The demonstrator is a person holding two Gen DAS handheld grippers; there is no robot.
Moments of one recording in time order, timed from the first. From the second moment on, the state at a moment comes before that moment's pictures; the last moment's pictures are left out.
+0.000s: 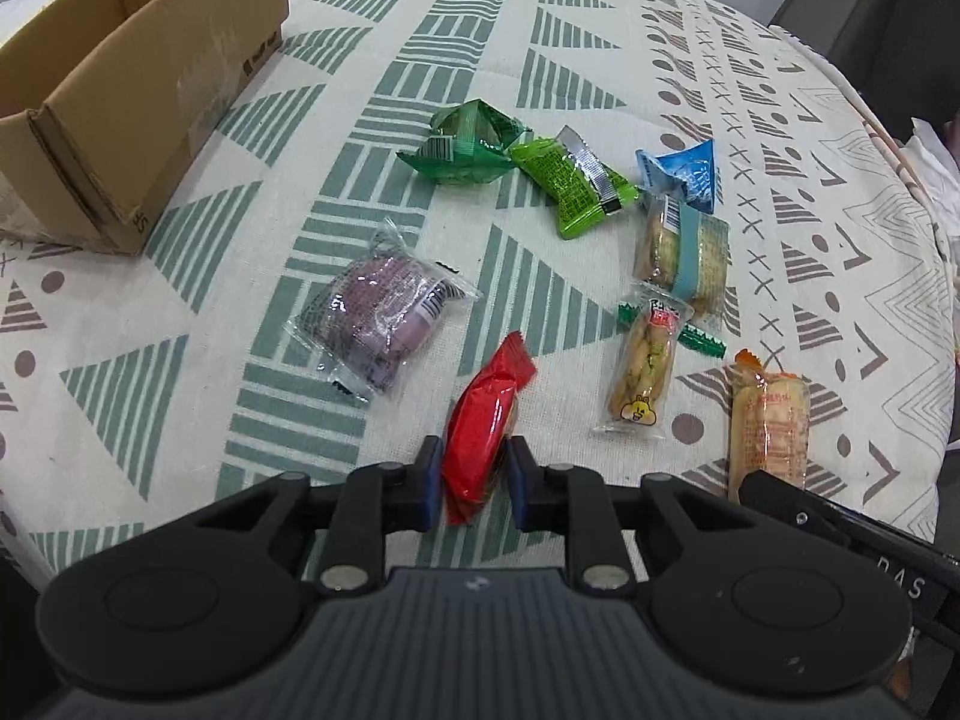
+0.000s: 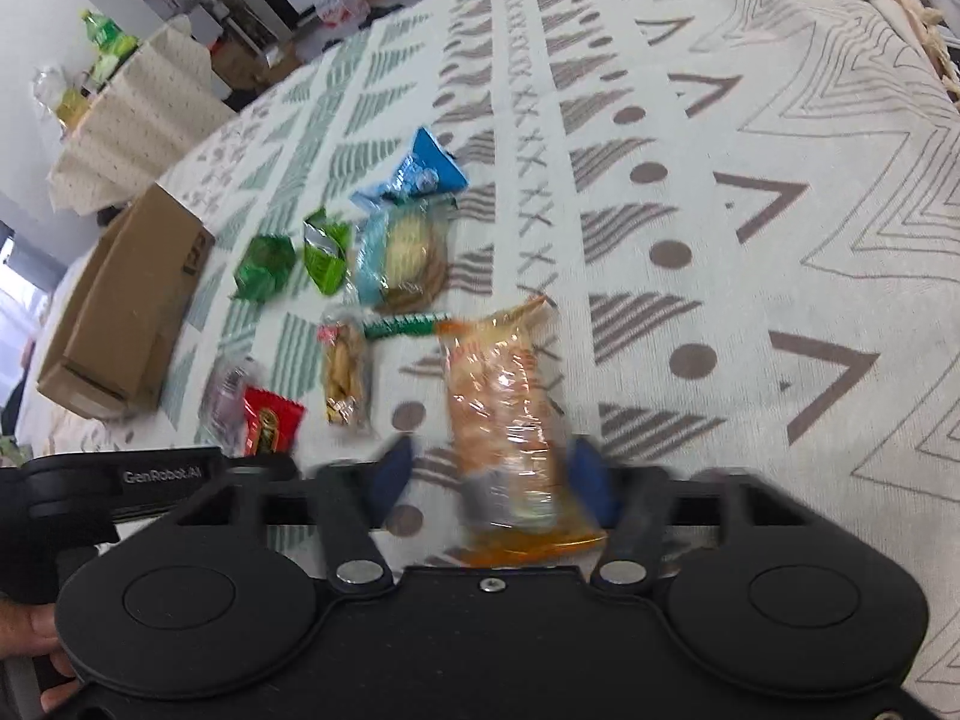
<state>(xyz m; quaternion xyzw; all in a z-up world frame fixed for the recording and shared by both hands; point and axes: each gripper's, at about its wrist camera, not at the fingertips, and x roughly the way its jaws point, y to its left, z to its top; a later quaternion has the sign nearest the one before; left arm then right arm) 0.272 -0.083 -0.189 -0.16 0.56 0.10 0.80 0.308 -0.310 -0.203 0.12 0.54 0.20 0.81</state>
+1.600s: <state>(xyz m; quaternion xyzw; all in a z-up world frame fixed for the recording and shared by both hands) 0.227 0.032 -0.072 -0.23 0.43 0.10 0.86 0.283 -0.199 -0.083 0.15 0.43 0.25 0.85</state>
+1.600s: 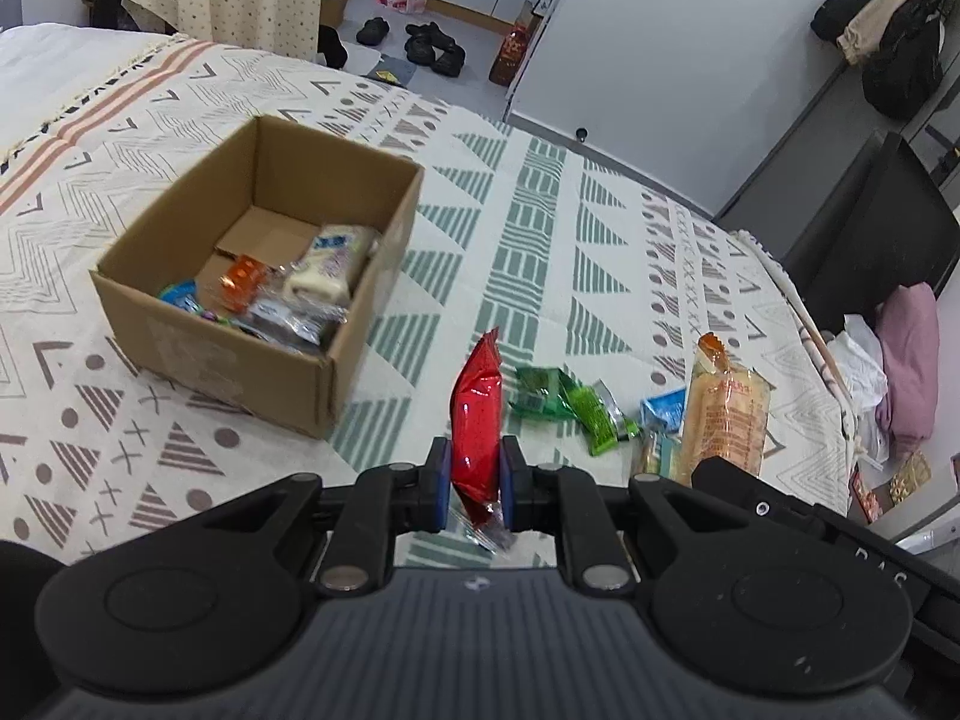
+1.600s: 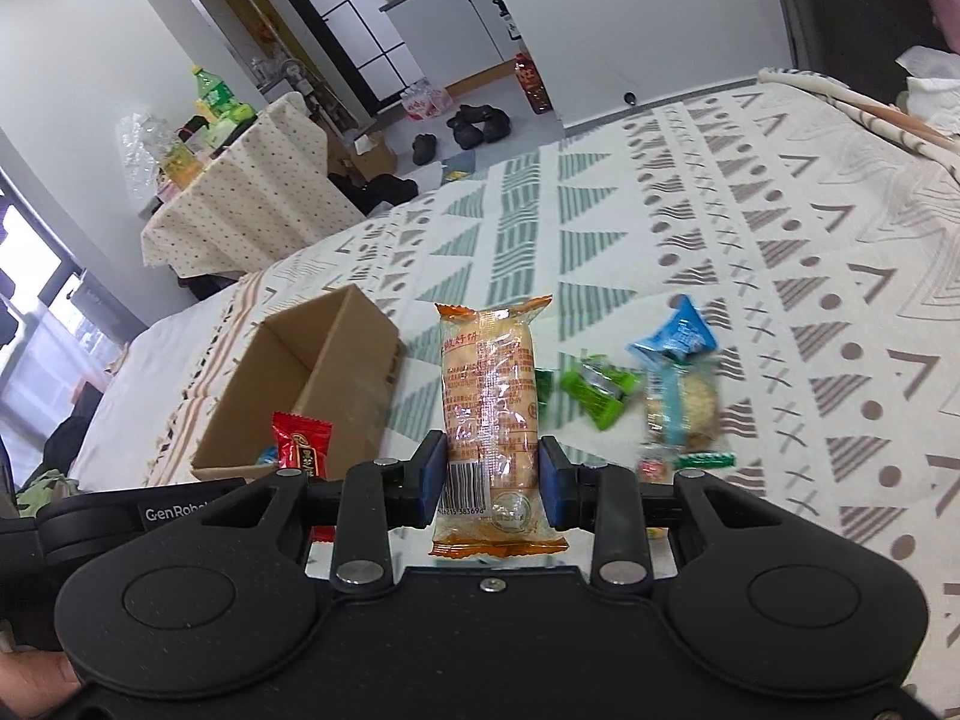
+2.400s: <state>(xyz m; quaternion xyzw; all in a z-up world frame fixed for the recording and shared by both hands) 0.229 0.123 -0.064 -0.27 0.41 0.13 0.86 0.286 -0.104 -0.058 0.13 0.40 0.30 0.86</state>
